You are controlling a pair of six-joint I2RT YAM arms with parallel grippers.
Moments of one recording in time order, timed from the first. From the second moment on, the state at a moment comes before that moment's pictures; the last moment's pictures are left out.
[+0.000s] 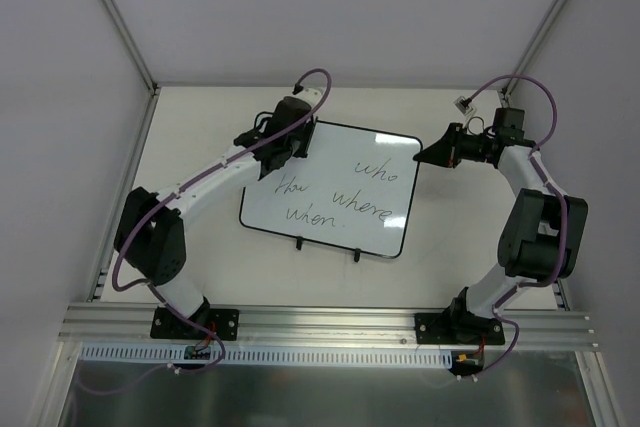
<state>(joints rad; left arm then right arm) -0.65 1.67 1.37 -0.33 -0.31 -0.07 -0.18 1.66 1.18 -0.46 -1.24 -0.18</state>
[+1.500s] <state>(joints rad) -0.77 1.70 1.33 -0.28 -0.30 -0.19 -0.18 1.65 1.17 -0.47 -1.21 -0.18</state>
